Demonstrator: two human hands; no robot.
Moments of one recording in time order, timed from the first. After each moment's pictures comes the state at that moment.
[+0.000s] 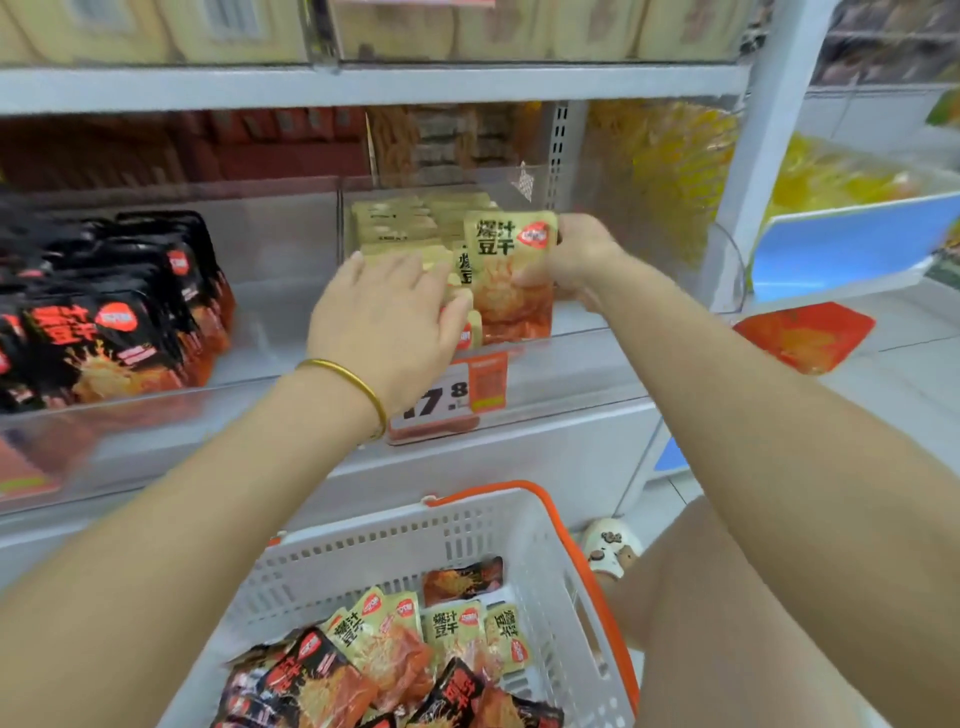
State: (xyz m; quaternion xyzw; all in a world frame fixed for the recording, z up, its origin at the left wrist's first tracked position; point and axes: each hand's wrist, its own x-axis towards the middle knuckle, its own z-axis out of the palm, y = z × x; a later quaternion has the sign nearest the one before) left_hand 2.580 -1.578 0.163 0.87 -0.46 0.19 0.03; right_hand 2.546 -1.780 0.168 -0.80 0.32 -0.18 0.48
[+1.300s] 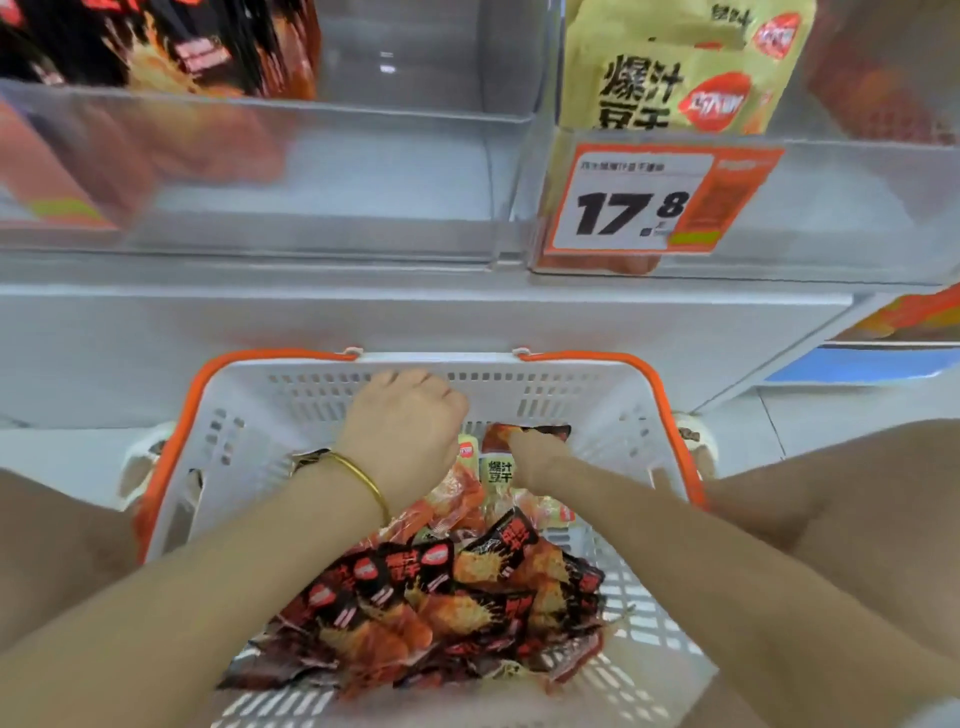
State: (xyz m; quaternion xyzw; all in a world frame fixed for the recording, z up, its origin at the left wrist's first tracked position) left_hand 2.563 -1.464 -0.023 0.87 -0.48 -0.02 -0.02; right_hand 2.513 -1.630 -0.163 -0.92 0.14 0.36 0.07
